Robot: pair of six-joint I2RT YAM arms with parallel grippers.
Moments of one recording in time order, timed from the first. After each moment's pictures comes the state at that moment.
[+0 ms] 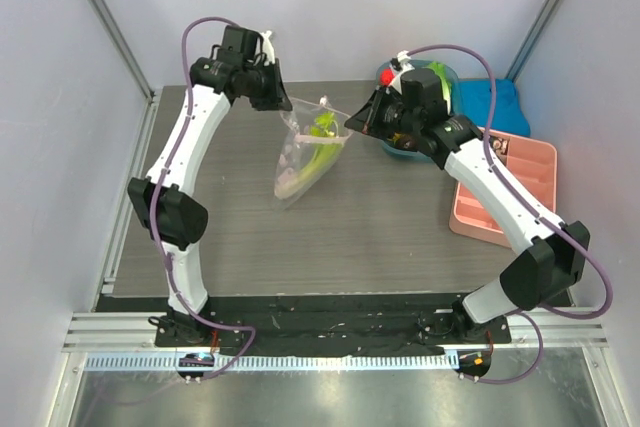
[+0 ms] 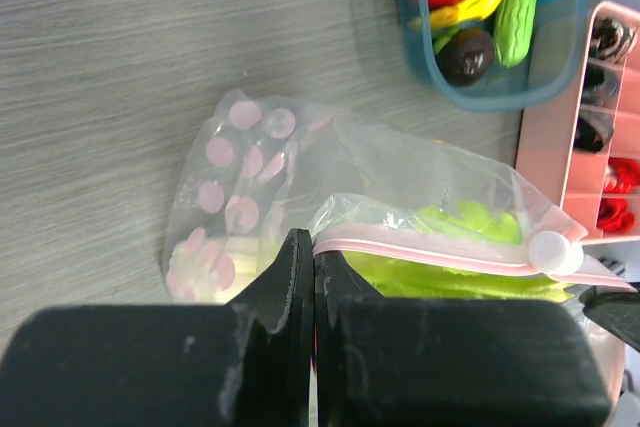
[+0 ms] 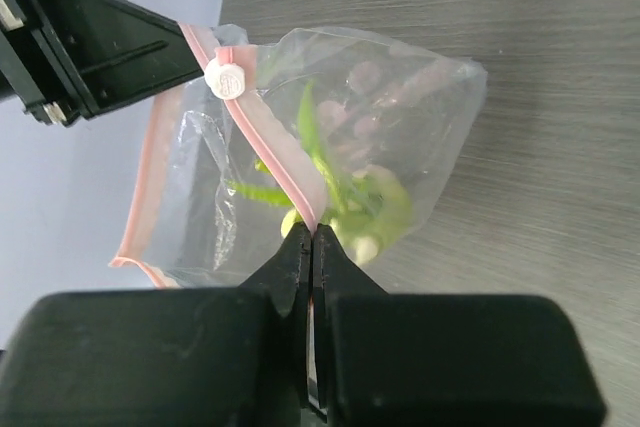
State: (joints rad) left arm -0.32 1.98 2.21 -0.99 0.28 -0.38; right arm 0.43 1.50 1.47 -0.41 -0.27 0.71
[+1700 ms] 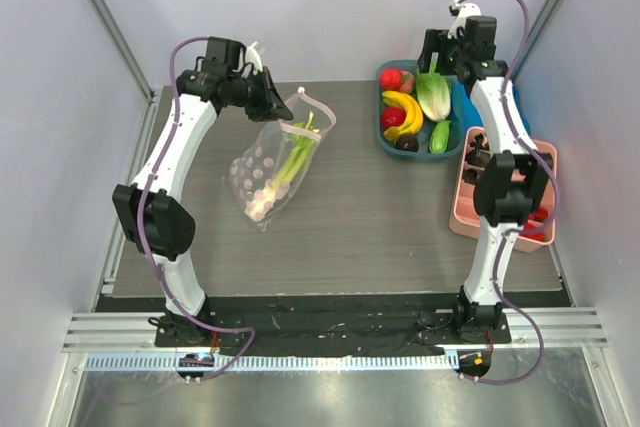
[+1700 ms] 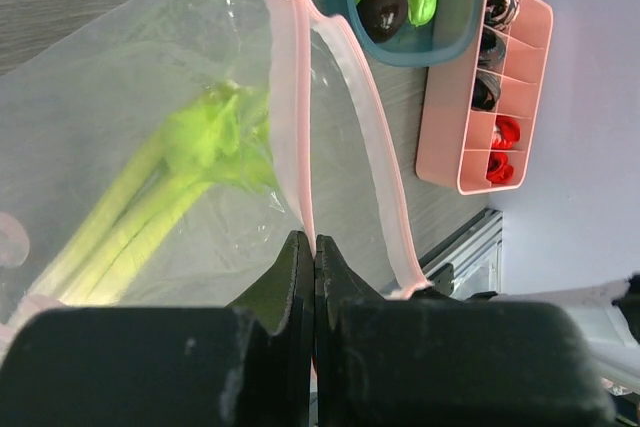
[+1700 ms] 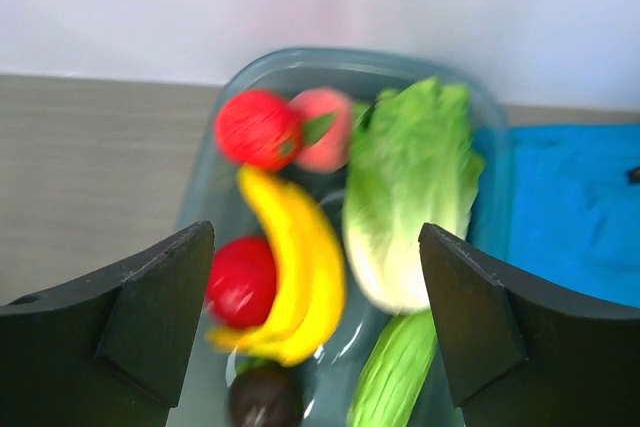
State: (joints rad) left arm -0.26 1.85 1.98 -0.90 0.54 -0.50; right arm 0.01 2.04 2.03 -0.41 -0.18 0.04
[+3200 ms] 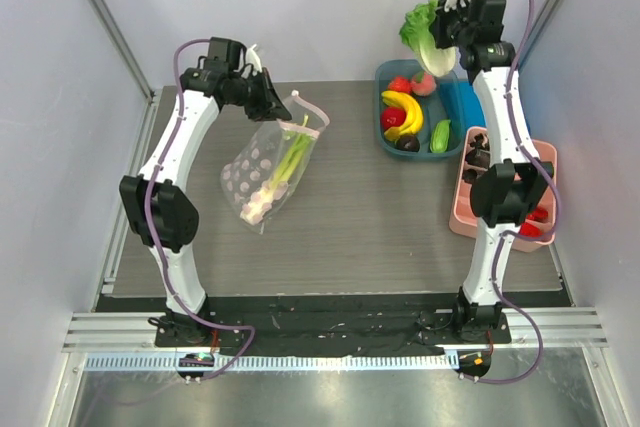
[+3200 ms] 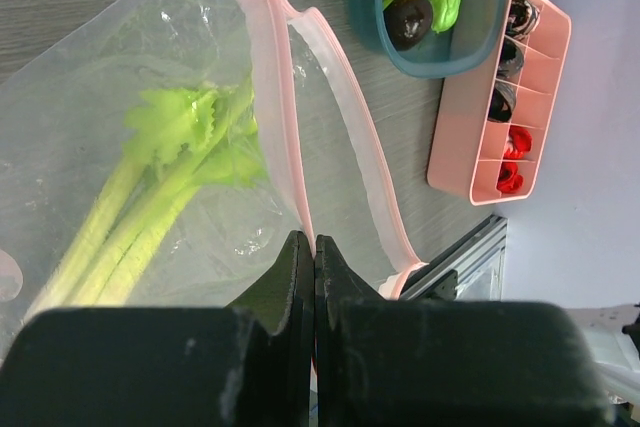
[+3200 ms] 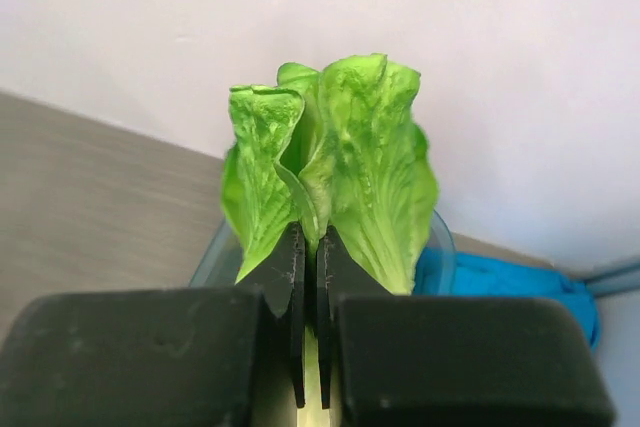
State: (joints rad) left arm -0.23 1.93 2.02 -0.91 0.55 -0.49; right arm 0.04 2.11 2.33 -0.44 -0.20 -0.17
